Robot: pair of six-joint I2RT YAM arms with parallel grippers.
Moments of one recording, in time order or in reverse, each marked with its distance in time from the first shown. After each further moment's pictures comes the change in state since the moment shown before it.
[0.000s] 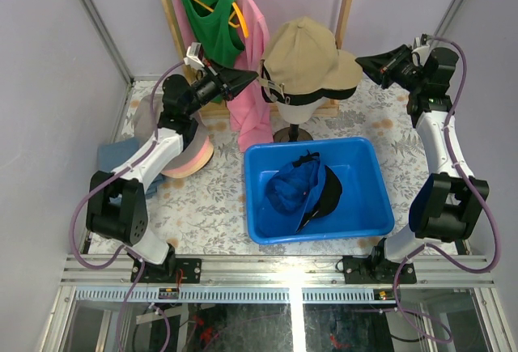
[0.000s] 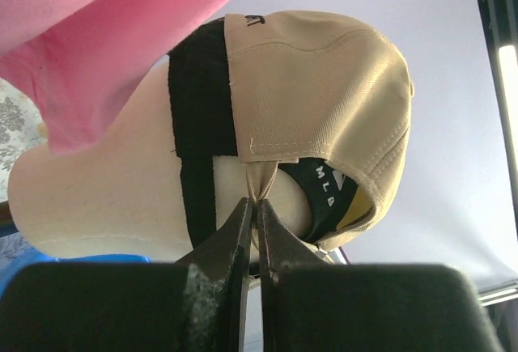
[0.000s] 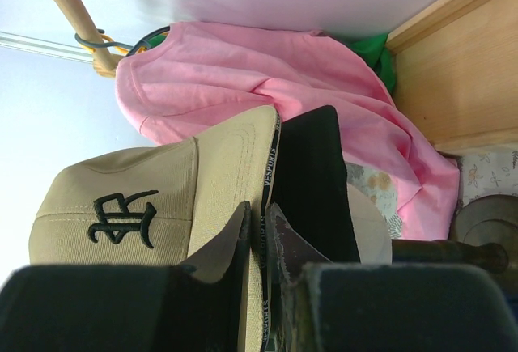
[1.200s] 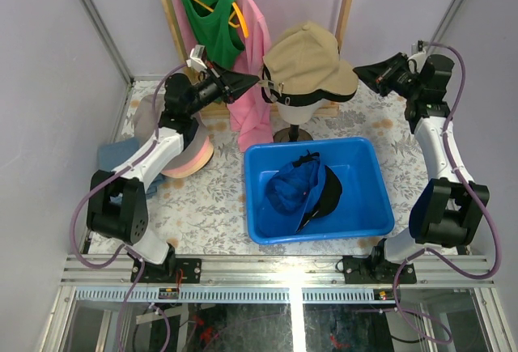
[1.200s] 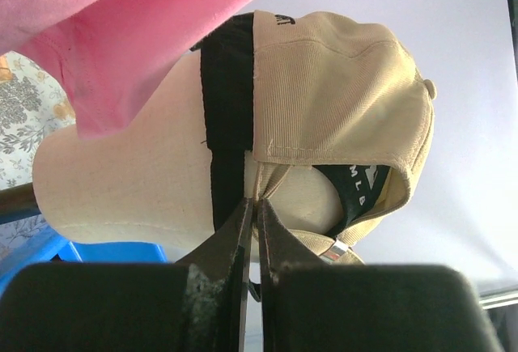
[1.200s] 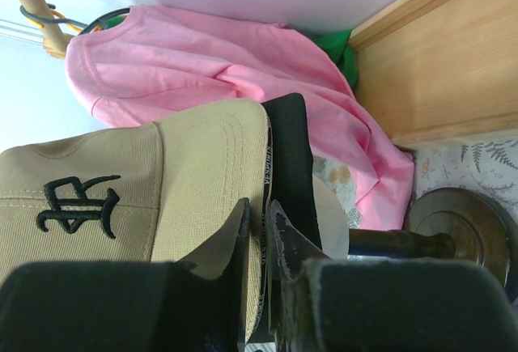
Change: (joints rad) left arm 0.000 -0.005 -0.003 -0.087 0.025 0.042; right arm 0.002 -0.046 -0.083 -0.039 0.028 -0.146
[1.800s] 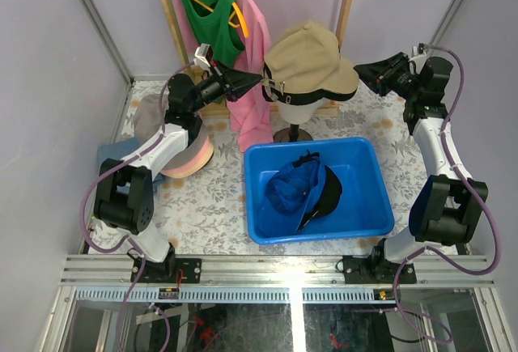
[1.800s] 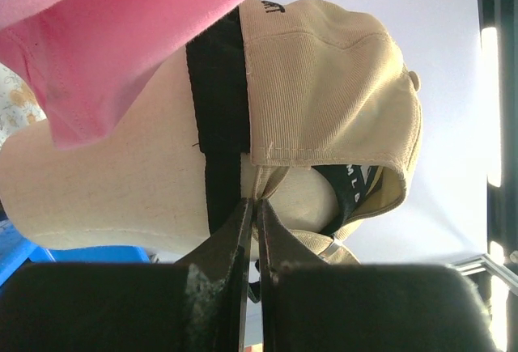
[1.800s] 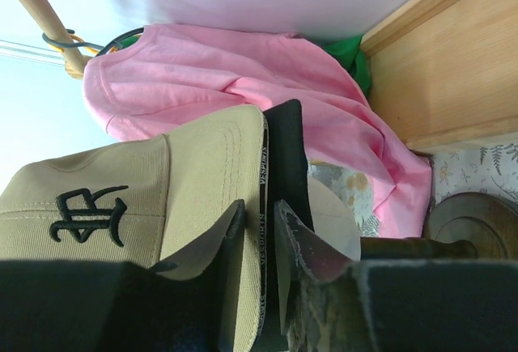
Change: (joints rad) left arm 0.000 0.098 0.028 0.166 0.071 -0.125; right arm -0.003 0.018 -0.010 0.067 0.018 0.090
